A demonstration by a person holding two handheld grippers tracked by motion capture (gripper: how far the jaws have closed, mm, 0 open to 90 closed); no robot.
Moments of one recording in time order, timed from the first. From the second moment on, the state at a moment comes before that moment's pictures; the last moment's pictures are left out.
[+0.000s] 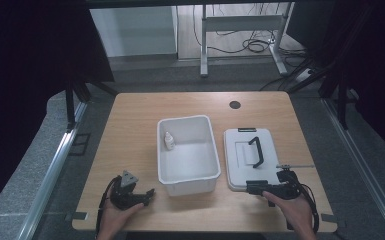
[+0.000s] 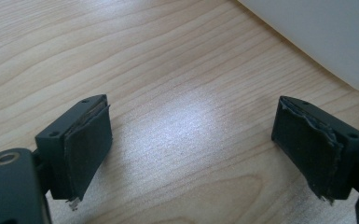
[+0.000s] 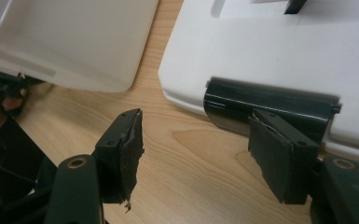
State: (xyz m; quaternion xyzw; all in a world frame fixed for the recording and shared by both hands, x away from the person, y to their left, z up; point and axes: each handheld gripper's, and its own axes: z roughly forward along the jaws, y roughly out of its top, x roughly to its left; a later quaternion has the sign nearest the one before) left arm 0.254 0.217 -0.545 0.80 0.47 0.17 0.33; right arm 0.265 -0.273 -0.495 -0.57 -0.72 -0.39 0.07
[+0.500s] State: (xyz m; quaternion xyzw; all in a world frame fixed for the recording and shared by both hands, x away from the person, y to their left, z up) left arm 0.256 0.218 -0.545 0.81 0.46 0.17 0.33; right arm 0.275 -0.292 -0.470 -0.59 -0.71 -0.39 0.06
